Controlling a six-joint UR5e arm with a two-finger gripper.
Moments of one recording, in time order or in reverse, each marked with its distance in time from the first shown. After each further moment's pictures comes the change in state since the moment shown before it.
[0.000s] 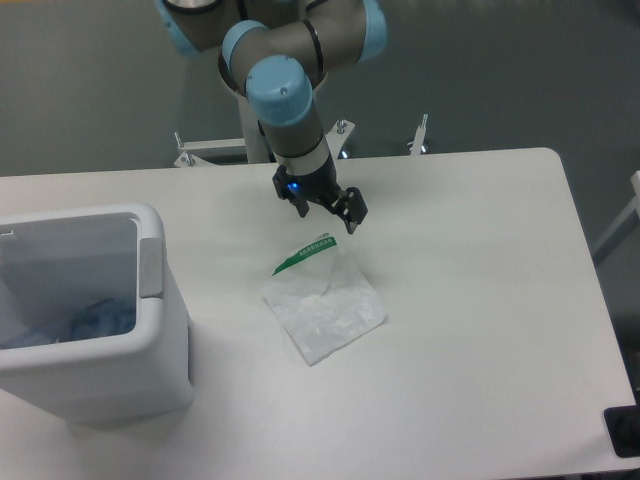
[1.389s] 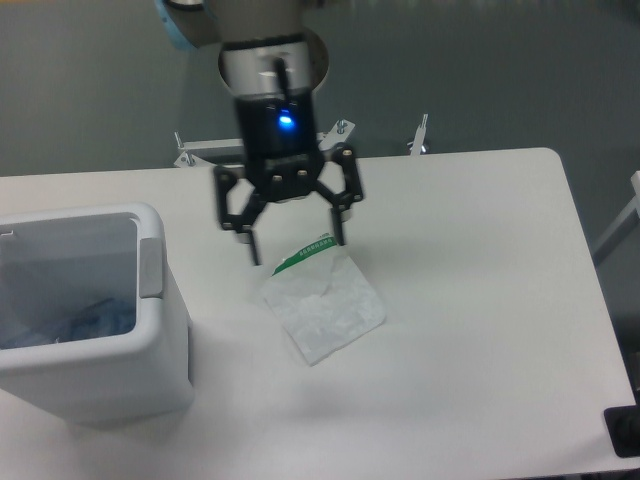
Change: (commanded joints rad) arm 0.035 0.089 0.388 -0.002 -0.287 -0.838
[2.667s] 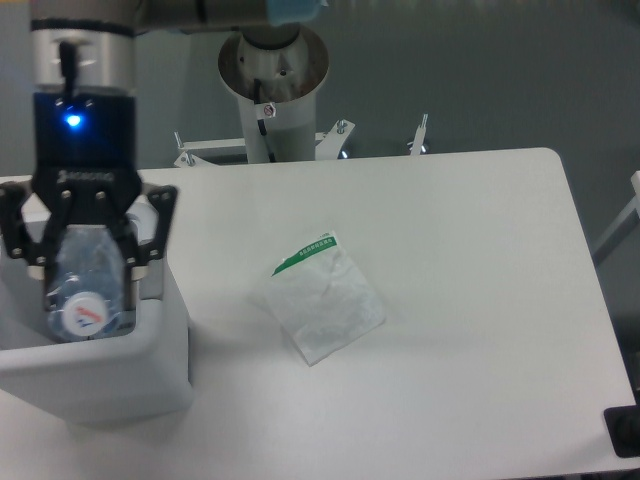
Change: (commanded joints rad) arm -0.431 -0.212 0.425 0.012 -0.002 -0.190
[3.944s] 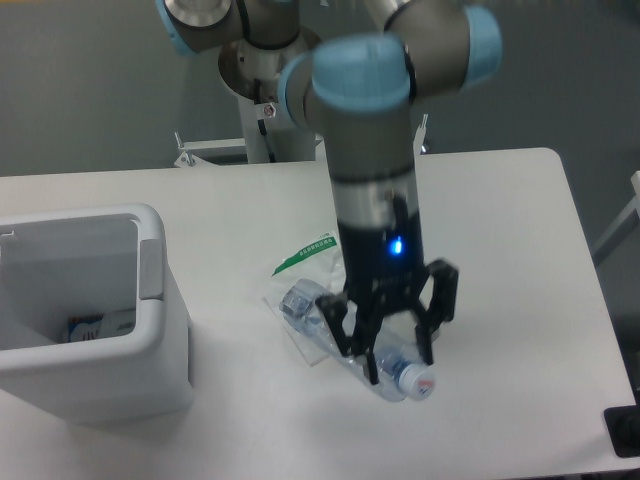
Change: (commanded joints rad) arm 0.391 -0.069 0.136 0.002 -0.003 0.080
